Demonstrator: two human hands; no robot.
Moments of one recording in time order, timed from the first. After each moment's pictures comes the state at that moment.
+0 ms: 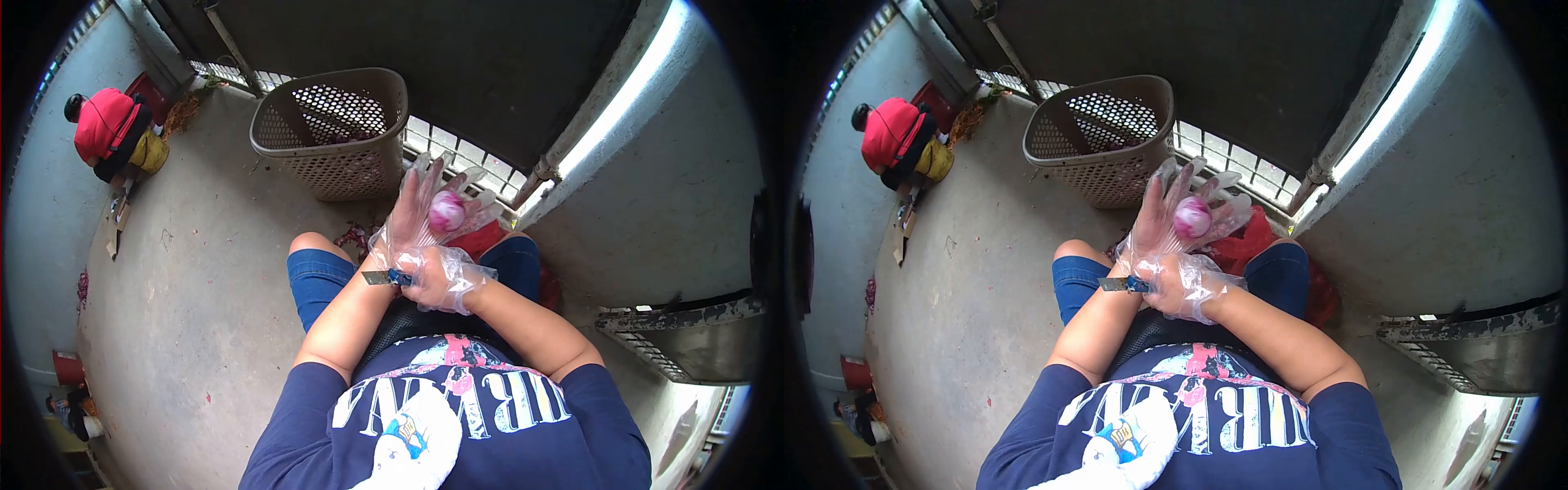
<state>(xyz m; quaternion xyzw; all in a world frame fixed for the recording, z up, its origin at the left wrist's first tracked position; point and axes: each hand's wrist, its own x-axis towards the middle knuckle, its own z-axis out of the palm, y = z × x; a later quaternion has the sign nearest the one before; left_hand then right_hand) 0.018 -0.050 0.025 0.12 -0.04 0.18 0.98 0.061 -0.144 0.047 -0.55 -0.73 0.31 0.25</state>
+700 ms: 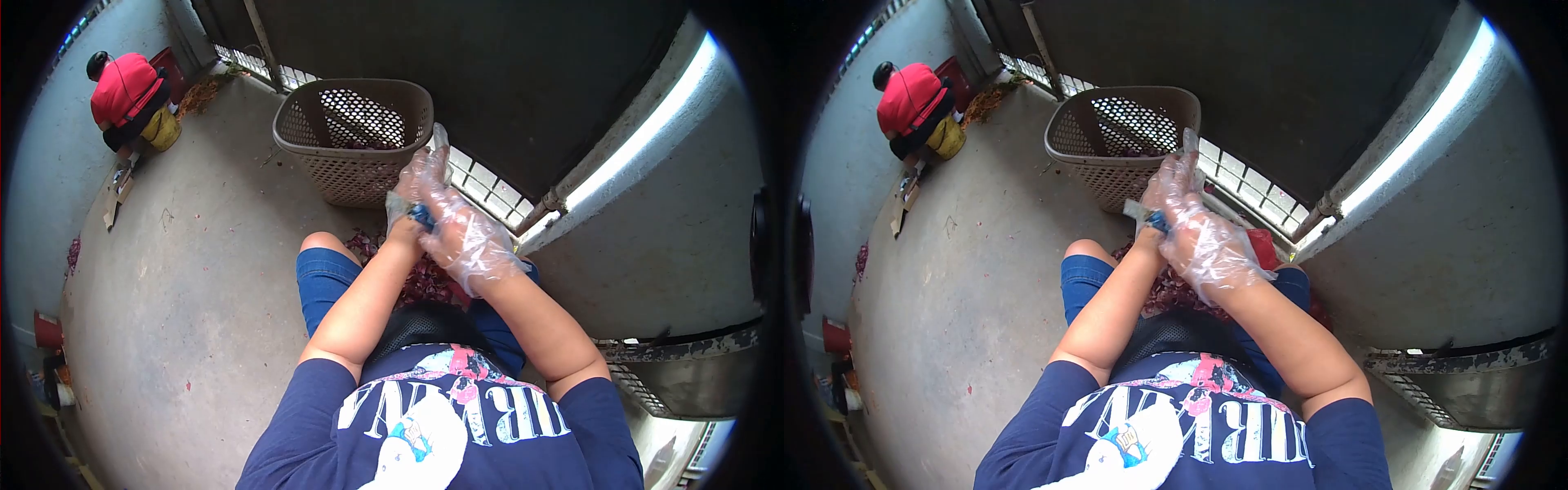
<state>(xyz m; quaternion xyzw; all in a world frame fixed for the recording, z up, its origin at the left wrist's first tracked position) 0.015 0.007 0.015 0.85 0.32 0.39 0.16 0.052 -0.114 0.117 -0.75 -0.63 0.10 0.18</state>
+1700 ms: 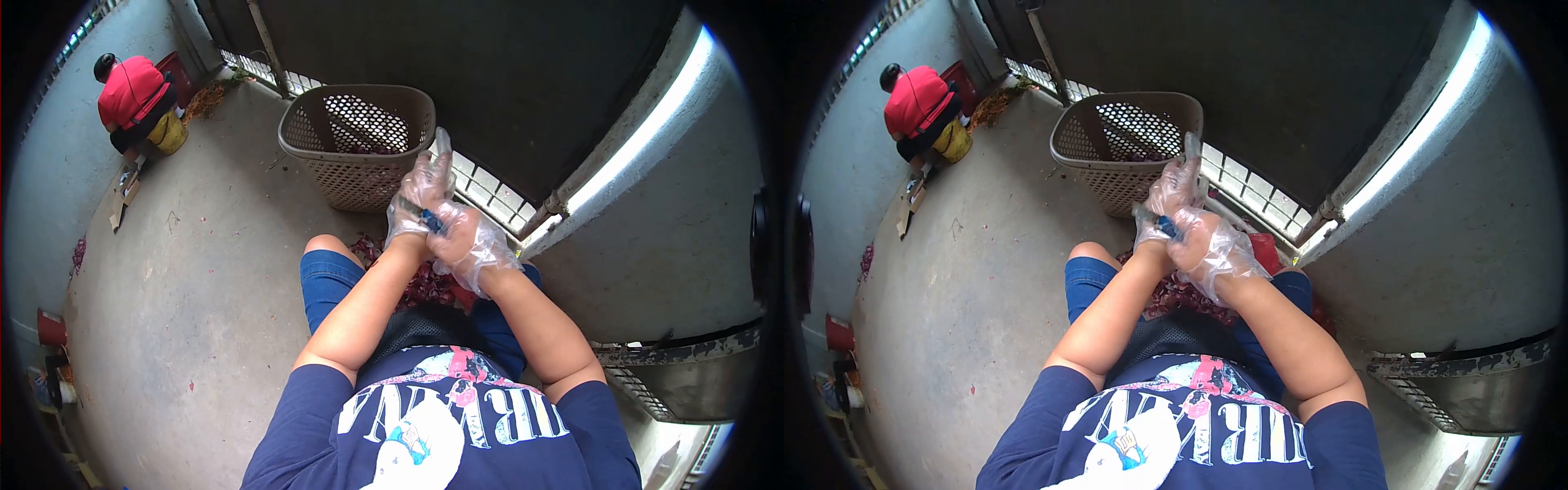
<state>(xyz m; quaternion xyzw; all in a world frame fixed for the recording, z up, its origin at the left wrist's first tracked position) 0.009 -0.004 0.024 0.88 0.29 0.37 0.10 0.071 -0.109 0.082 -0.68 -0.61 0.20 0.35</state>
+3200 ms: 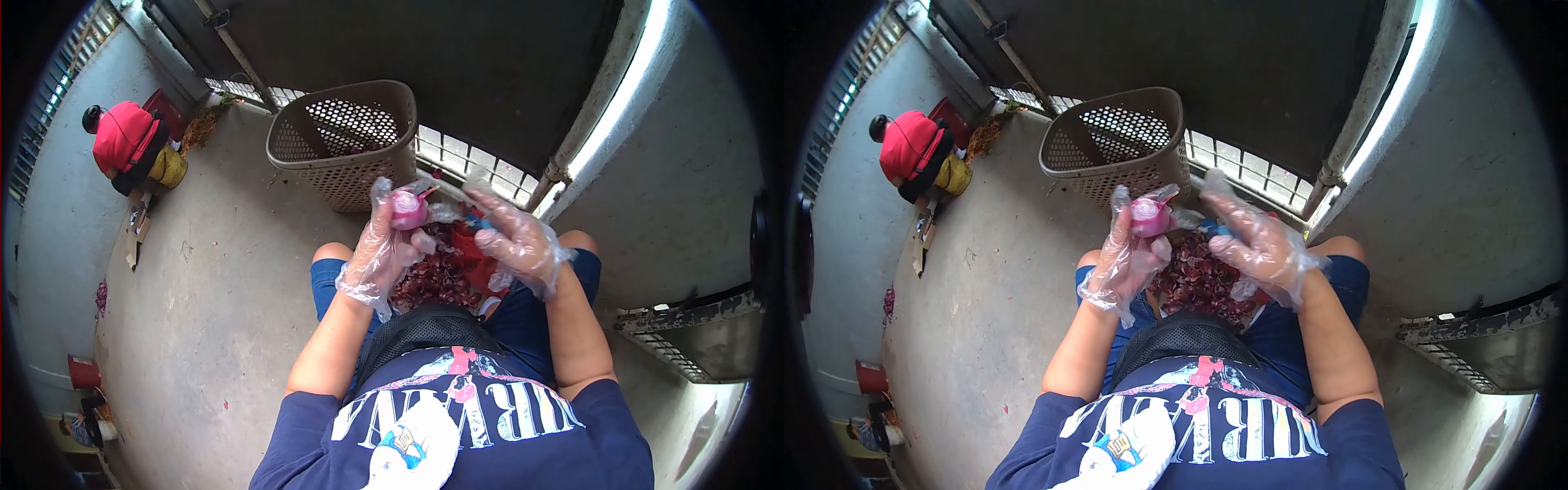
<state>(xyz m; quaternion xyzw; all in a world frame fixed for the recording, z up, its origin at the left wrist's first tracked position) -0.050 -0.053 0.051 0.32 0.18 0.25 0.90 0.131 -0.189 0.086 -0.58 -0.56 0.36 0.47</state>
